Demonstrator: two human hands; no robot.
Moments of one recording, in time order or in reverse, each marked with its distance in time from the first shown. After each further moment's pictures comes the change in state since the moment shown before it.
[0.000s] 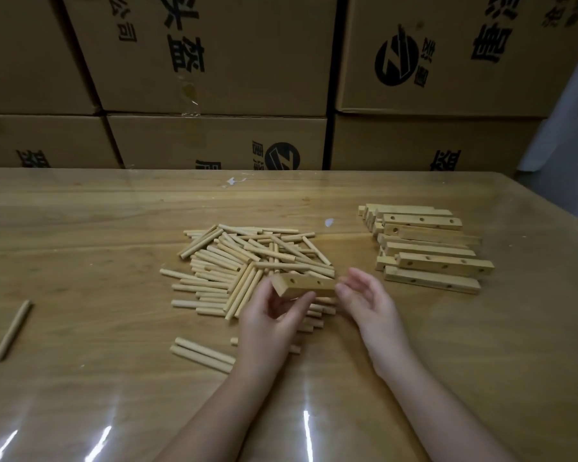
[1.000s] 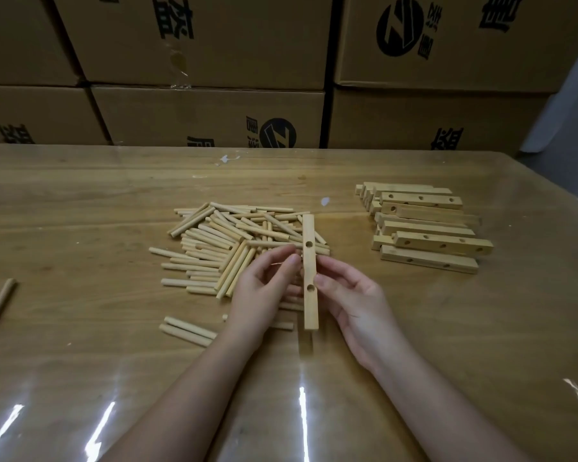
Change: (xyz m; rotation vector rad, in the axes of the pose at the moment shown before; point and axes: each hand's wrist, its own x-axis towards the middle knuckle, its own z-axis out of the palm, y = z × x) left_hand 0.015 -0.005 0.000 -0.139 -0.097 -0.377; right_hand -0.021 -0.016 0.011 0.375 -0.179 0.173
